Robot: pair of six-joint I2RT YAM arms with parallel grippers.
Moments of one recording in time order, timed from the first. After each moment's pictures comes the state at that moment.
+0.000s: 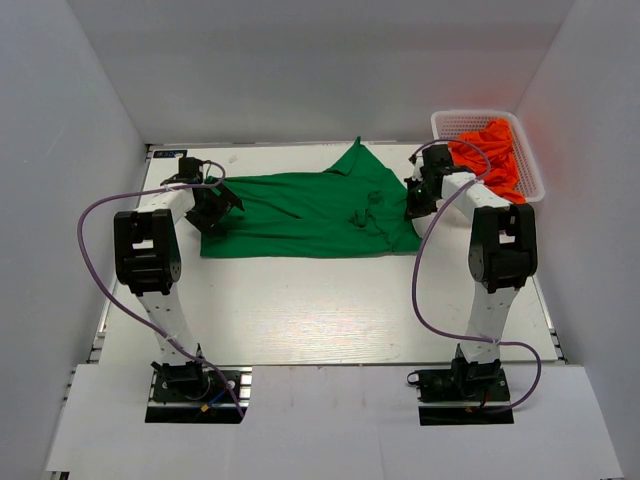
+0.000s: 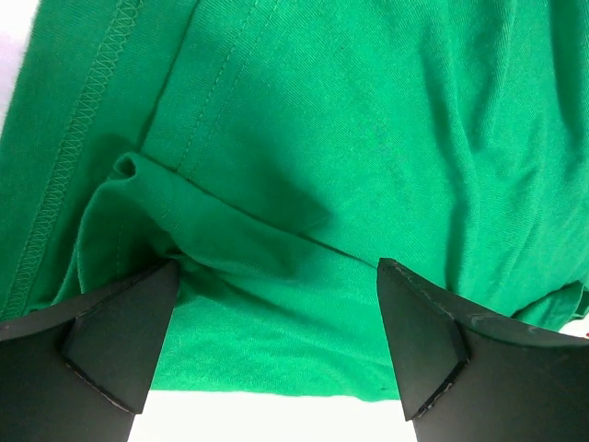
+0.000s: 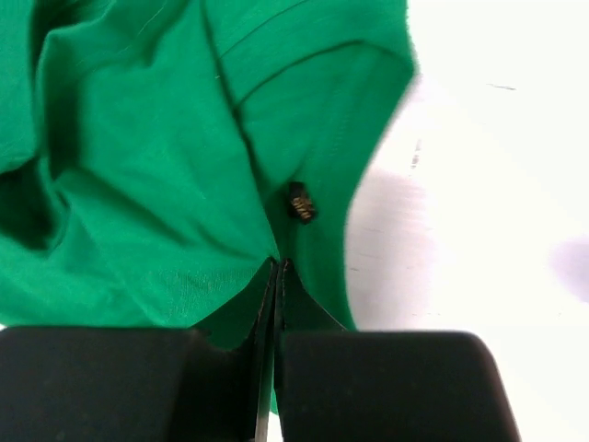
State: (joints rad) left arm 0.05 2.00 1.40 -0.52 0.18 -0.77; right arm 0.15 2.01 1.50 -0.58 -0.20 0.07
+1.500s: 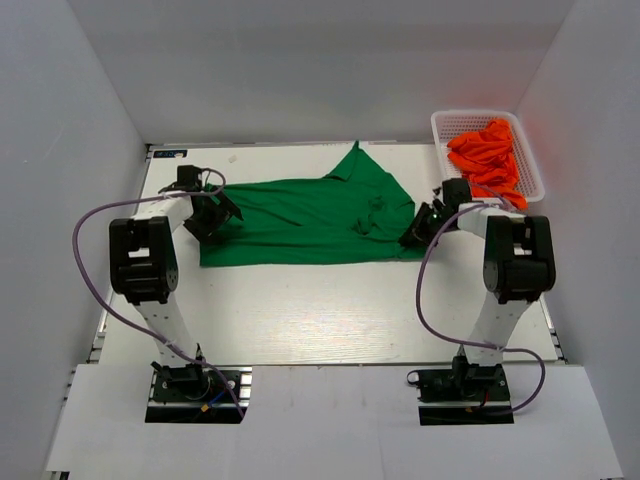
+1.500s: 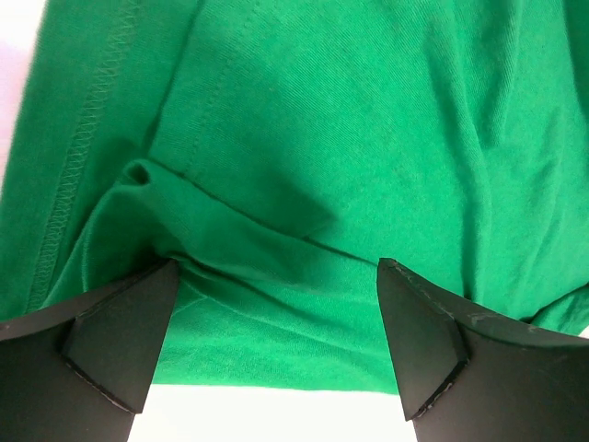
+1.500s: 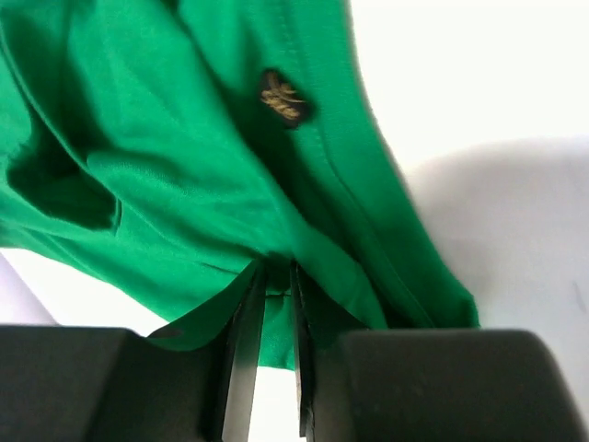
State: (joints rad) left arm 0.05 1.92 1.29 -0.51 0.16 -0.72; right arm 0.05 1.91 1.14 -0.36 -0.47 0.47
